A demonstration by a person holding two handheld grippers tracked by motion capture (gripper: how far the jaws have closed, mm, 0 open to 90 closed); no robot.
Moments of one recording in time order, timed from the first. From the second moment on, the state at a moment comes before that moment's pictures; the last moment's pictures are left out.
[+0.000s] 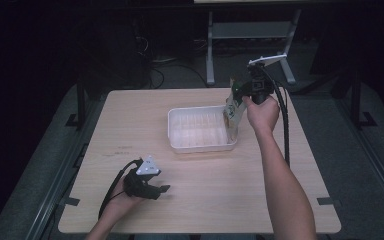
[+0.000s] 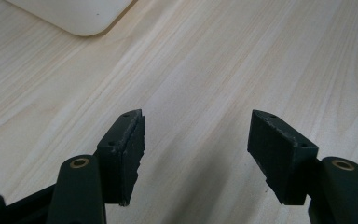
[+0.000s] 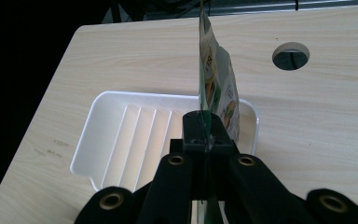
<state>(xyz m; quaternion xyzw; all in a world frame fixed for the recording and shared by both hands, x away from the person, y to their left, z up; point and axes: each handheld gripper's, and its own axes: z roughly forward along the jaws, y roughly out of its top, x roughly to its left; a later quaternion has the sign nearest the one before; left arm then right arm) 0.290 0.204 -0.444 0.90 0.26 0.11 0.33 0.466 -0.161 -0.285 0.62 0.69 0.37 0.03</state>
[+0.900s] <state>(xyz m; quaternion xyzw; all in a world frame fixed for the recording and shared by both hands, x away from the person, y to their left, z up) 0.290 0.204 -0.443 0.90 0.26 0.11 0.33 0.474 -0.153 -0.300 0.62 0.70 0.35 0.03</state>
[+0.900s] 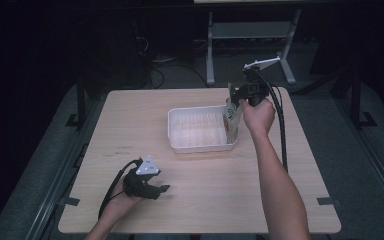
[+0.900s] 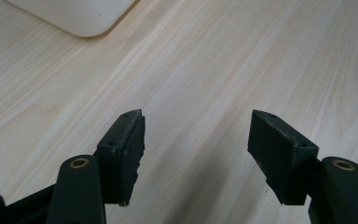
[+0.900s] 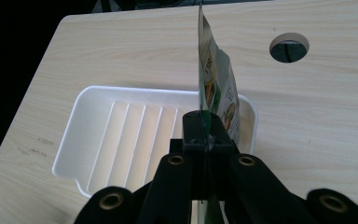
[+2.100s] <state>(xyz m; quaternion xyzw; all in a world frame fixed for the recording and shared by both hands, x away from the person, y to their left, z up) 0.290 0.205 -0.443 0.90 0.26 0.11 0.33 0.478 -0.157 -0.319 0.63 0.70 0.33 0.02</state>
